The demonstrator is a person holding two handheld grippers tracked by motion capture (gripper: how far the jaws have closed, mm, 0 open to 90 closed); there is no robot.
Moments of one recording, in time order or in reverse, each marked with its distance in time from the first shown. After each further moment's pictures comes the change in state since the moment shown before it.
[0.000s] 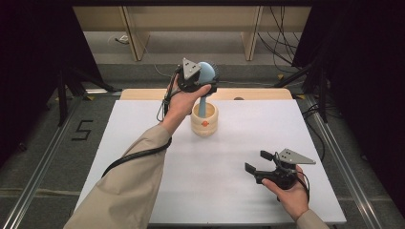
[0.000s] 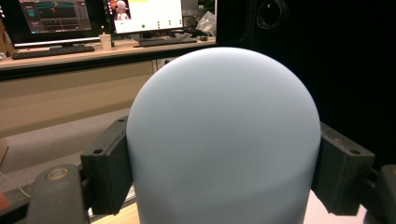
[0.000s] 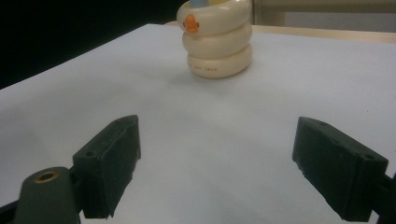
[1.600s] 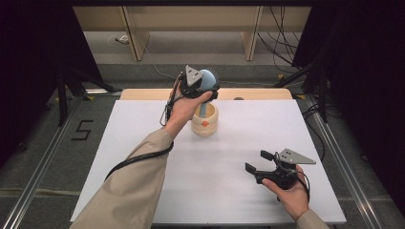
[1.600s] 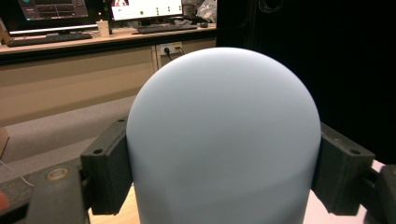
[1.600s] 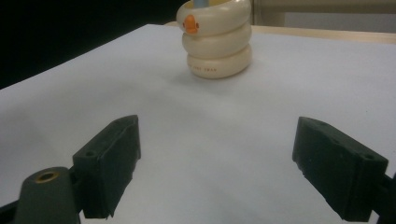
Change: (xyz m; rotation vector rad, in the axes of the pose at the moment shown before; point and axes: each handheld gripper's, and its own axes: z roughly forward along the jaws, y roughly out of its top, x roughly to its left) left arm -0.003 -0.023 0.008 0.038 0.004 0.004; right arm 0.000 0.000 0.000 -0.002 0.000 0.000
